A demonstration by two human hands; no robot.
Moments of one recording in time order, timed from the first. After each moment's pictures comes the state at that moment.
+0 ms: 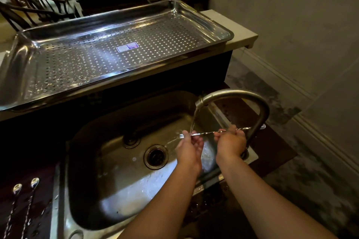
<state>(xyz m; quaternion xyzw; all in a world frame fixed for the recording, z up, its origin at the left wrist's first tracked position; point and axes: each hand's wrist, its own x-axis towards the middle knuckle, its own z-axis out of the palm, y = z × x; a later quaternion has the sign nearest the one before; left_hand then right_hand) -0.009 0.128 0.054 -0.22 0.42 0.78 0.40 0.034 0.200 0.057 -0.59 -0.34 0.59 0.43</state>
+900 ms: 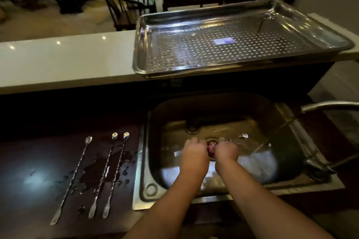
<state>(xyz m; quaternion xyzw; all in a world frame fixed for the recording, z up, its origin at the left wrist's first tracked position) -0.086 -0.061 0.062 0.28 0.94 0.17 0.08 -0.074 0.034 0.033 -0.59 -0.52 0.61 0.13</state>
